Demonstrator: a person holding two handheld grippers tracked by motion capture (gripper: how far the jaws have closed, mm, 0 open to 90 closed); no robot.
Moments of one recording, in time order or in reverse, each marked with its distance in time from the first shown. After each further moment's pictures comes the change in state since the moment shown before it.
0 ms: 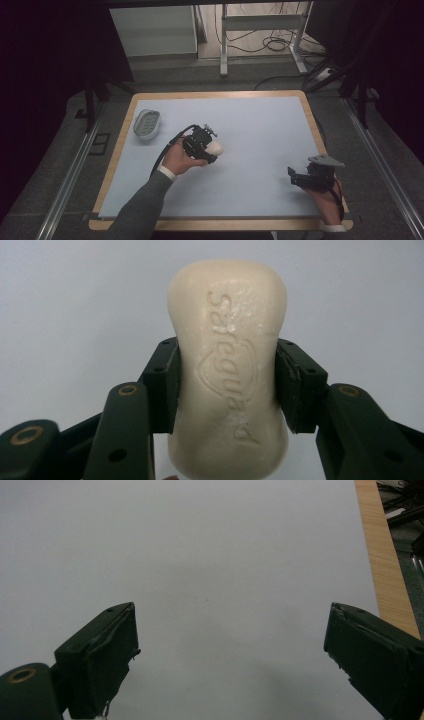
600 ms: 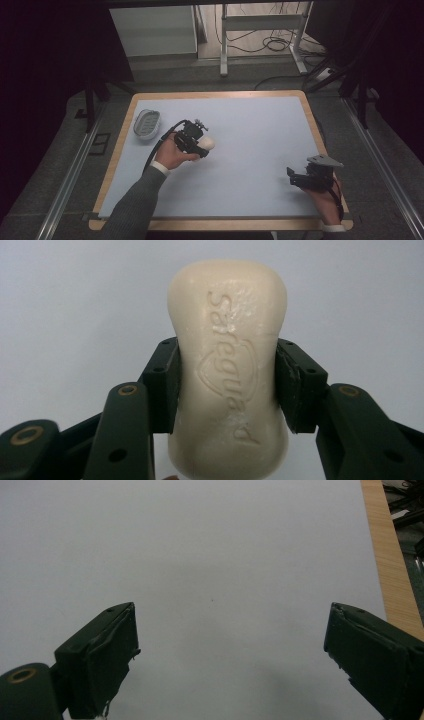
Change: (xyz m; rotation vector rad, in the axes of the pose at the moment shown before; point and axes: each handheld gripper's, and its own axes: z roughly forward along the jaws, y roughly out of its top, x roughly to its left) left arm 0.026 -0.006 -0.006 0.007 0.030 -0.045; right arm 0.002 0.000 0.001 0.001 0.006 -0.010
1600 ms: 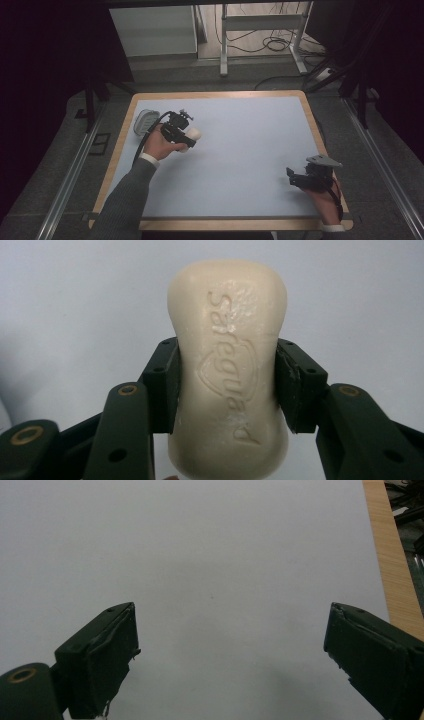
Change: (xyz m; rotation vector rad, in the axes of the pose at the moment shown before) left arm 0.046 -0.006 -0.013 0.001 0.047 -0.089; right arm 0.001 -0.001 0.002 0.010 -0.004 0.003
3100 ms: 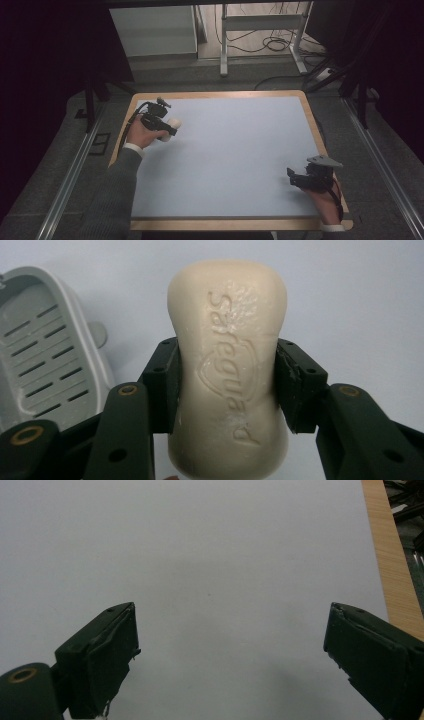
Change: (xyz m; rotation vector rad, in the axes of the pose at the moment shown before) left arm 0.072 -0.012 -0.013 -0.004 0.034 -0.165; right arm -0.001 -0.002 0.000 0.003 -0.003 0.008
